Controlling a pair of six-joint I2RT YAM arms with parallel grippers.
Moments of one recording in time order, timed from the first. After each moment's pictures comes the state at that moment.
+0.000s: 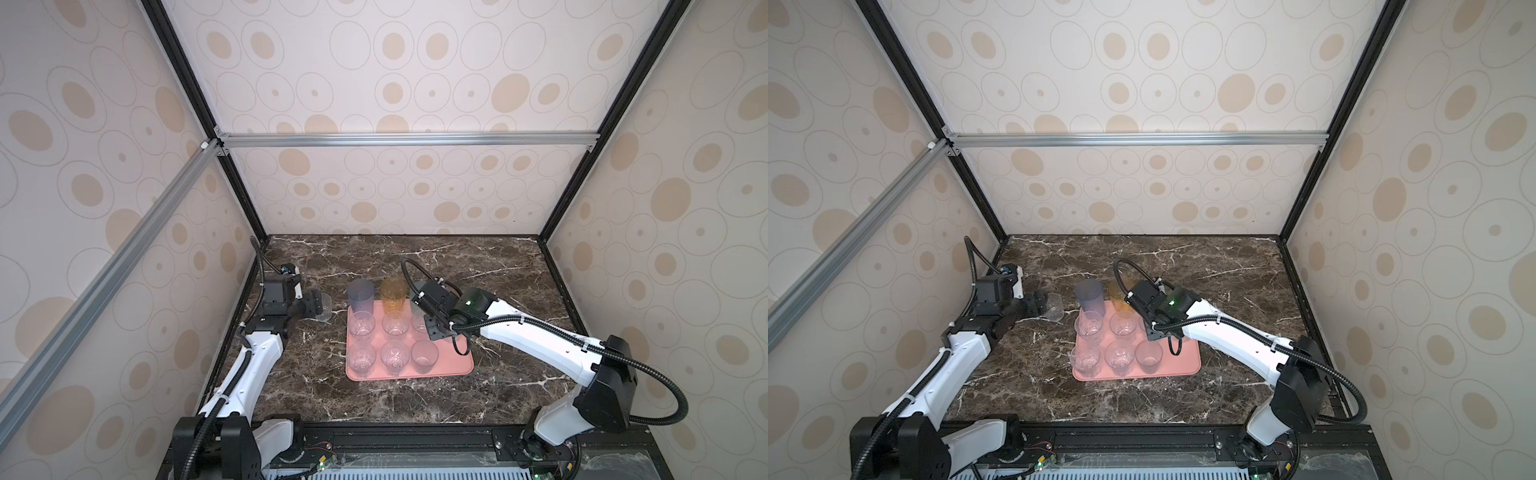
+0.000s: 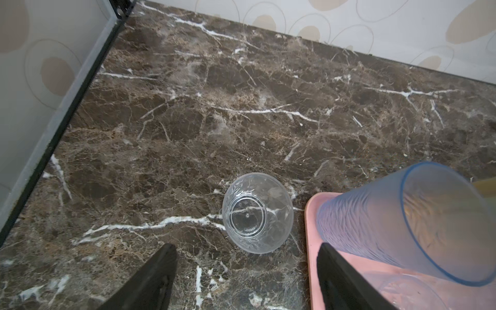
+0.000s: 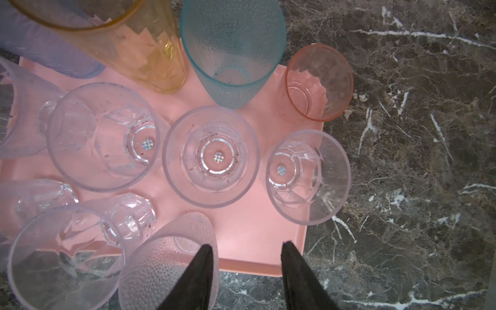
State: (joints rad) left arm 0.01 1.16 0.78 -0.32 0.03 -0.19; right arm 0.88 1.55 1.35 -1.03 0.38 0.58
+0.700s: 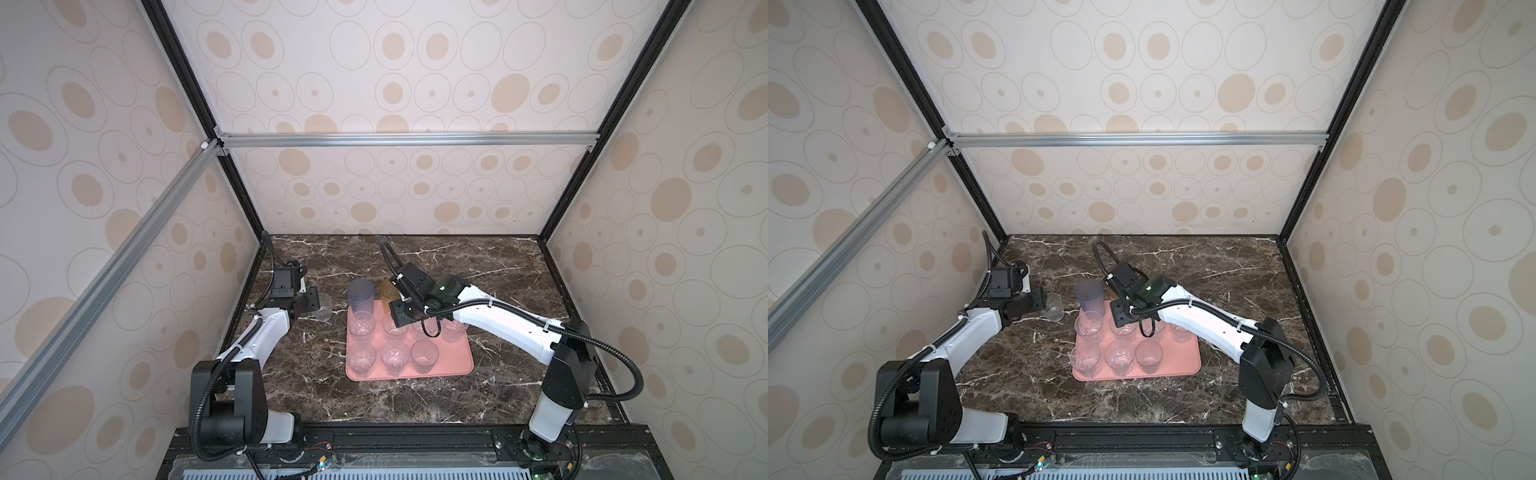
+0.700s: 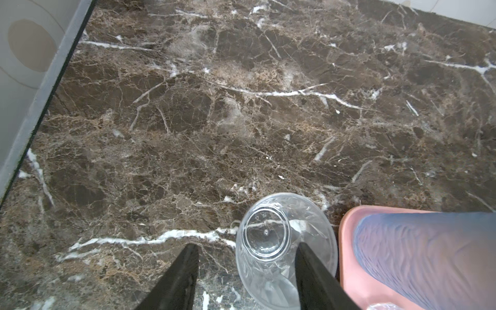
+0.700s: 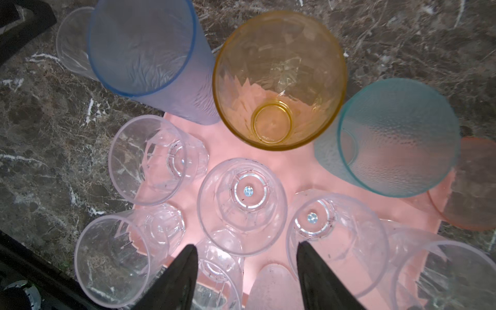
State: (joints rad) left arm 0.02 1.42 0.89 -0.31 -0.01 -0.16; right arm 0.89 1.77 1.57 -0.86 0.11 0.48
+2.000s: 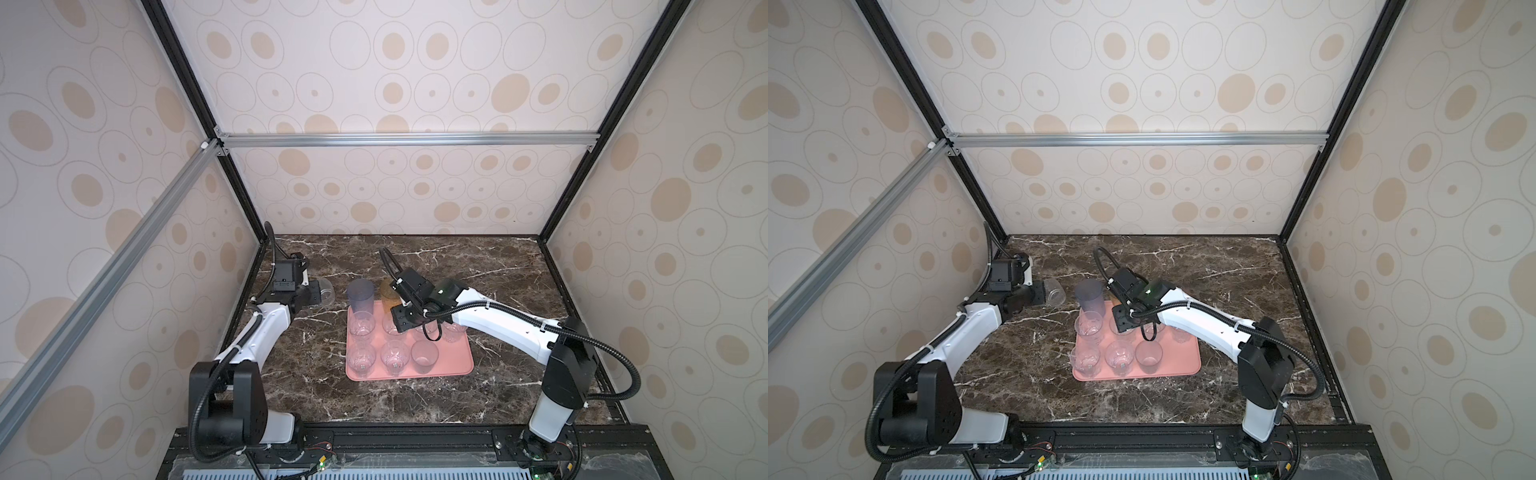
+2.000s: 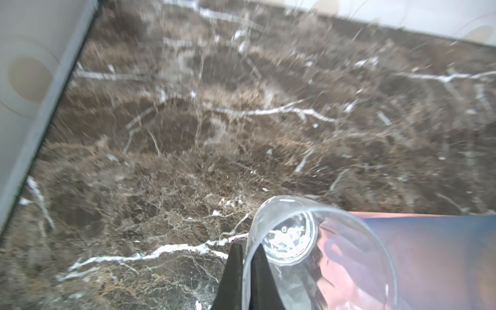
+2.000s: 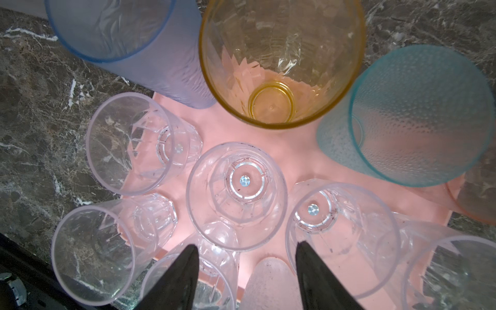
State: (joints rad) left arm -0.03 1.36 0.95 -0.36 0.01 -0.16; right arm 0.89 1.76 1.52 -0.85 0.11 0.48
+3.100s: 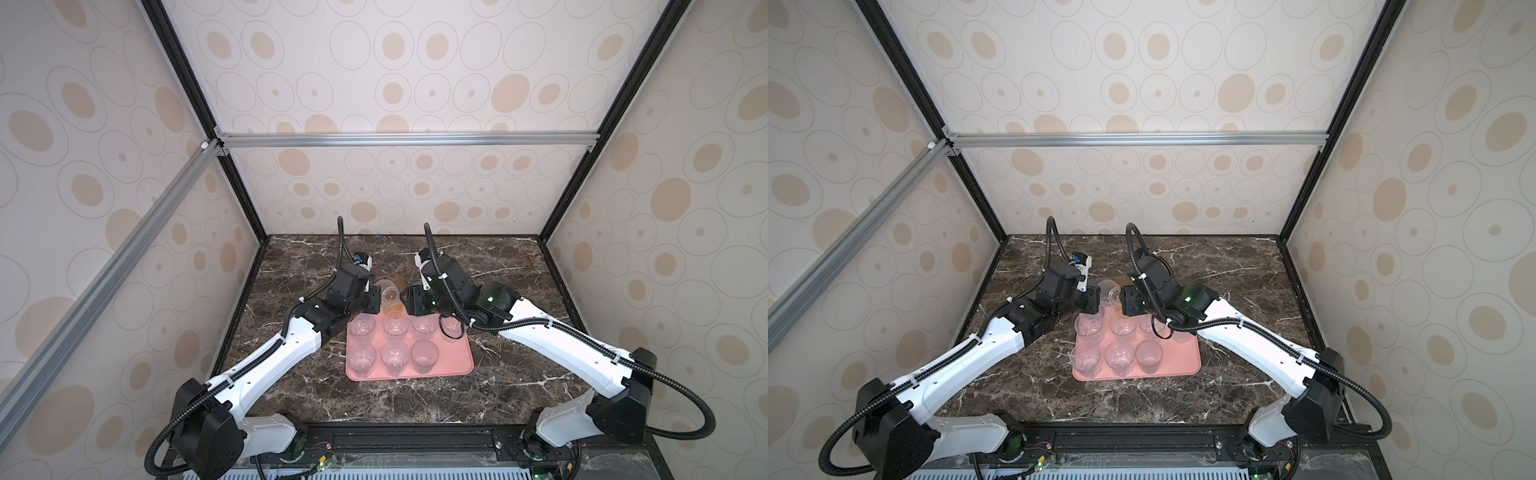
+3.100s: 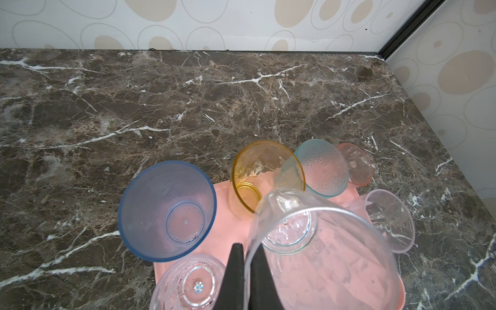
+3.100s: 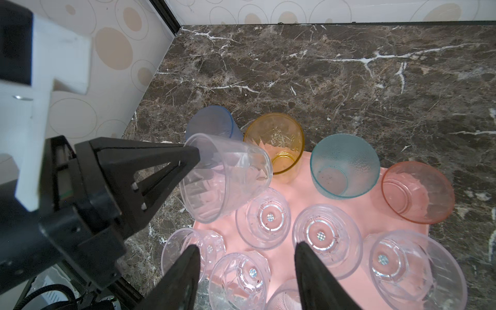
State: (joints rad) left arm -0.62 1.27 1.05 -0.41 -0.15 -0.39; right arm 0.90 1.47 1.44 -0.69 0.18 0.57
